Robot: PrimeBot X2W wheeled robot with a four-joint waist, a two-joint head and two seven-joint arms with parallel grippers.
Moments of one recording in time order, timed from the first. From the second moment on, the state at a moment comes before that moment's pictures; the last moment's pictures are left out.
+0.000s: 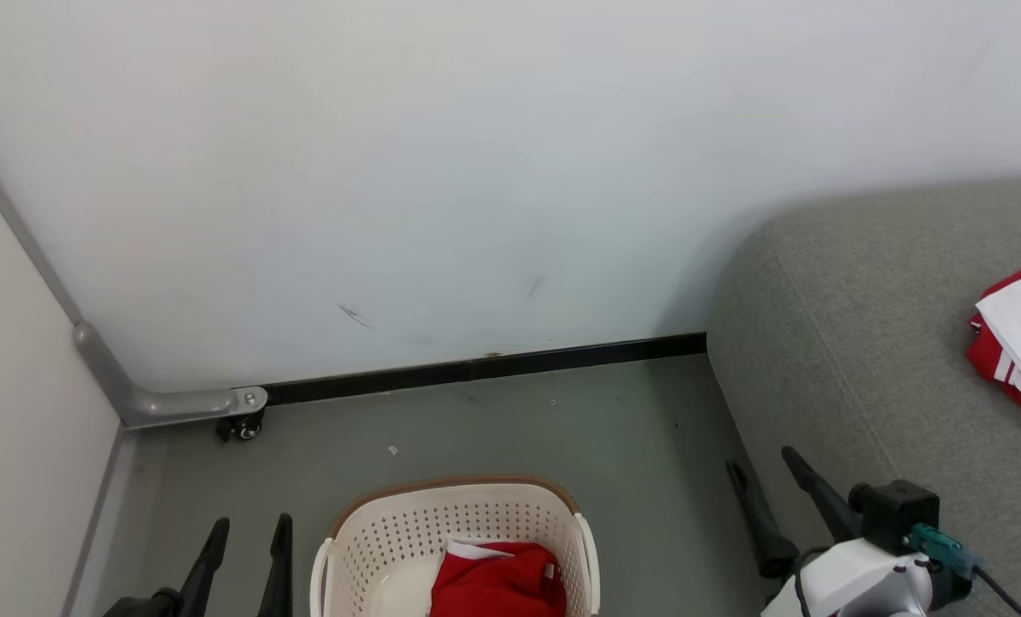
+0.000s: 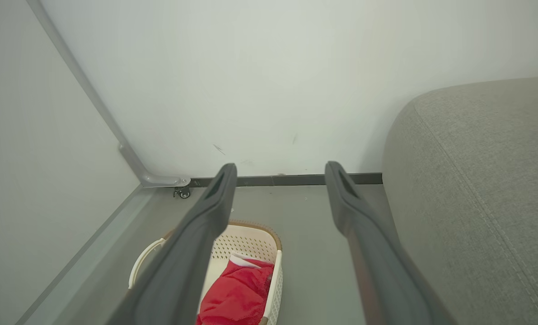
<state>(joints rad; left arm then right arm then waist) 0.08 0.04 -0.05 0.18 -0.38 -0.08 -0.26 -0.08 -0.07 0.16 0.32 0.21 0.12 -0.26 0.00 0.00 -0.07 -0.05</state>
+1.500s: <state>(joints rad) 0.12 0.04 -0.10 0.23 -0.38 -0.09 -0.26 0.11 -0.04 -0.02 0.20 0.14 0.12 -0.26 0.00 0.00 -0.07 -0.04</state>
